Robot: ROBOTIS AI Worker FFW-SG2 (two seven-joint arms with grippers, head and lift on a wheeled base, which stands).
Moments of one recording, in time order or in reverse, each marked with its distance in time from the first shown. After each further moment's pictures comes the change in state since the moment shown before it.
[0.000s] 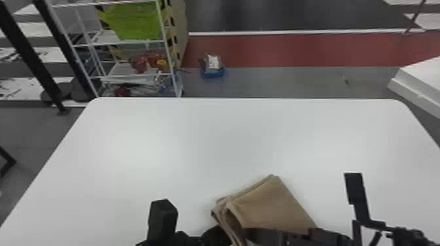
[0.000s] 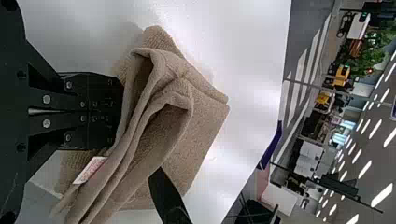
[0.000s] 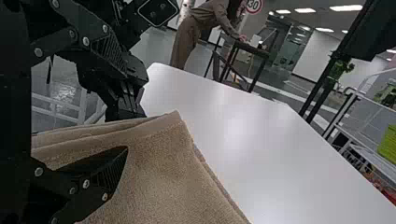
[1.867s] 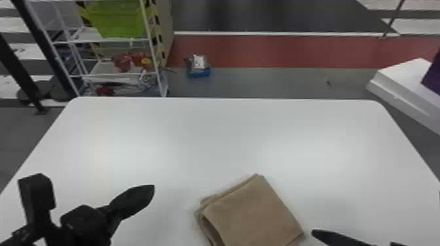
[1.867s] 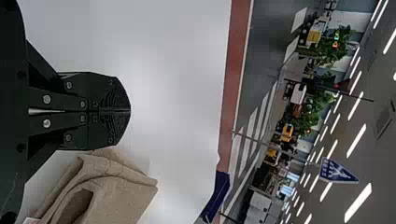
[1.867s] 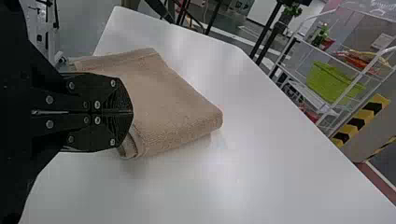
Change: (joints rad) left arm 0.012 -0.023 0.391 -0.175 0.230 0.097 -0.023; right arm 0.122 -0.066 -0.359 -0.140 0.101 0.031 0.154
